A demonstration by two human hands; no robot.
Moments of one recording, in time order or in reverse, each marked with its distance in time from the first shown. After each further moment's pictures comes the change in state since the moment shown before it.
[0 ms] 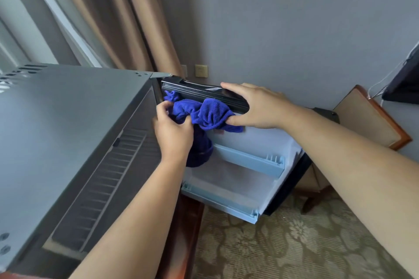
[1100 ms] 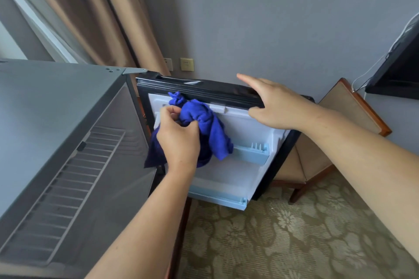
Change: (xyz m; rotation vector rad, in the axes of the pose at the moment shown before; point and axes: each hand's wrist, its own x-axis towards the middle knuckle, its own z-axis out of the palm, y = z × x) left_hand -0.048 0.022 0.041 -0.069 -0.008 -0.067; right_hand -0.028 0.066 -0.016 0.086 0.004 0.045
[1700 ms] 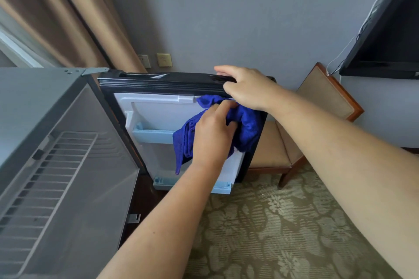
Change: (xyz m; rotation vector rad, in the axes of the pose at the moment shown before) left_hand -0.068 0.021 0.083 0.243 -0.453 0.482; right_hand 0.000 0.008 -0.013 0.226 0.076 0.137
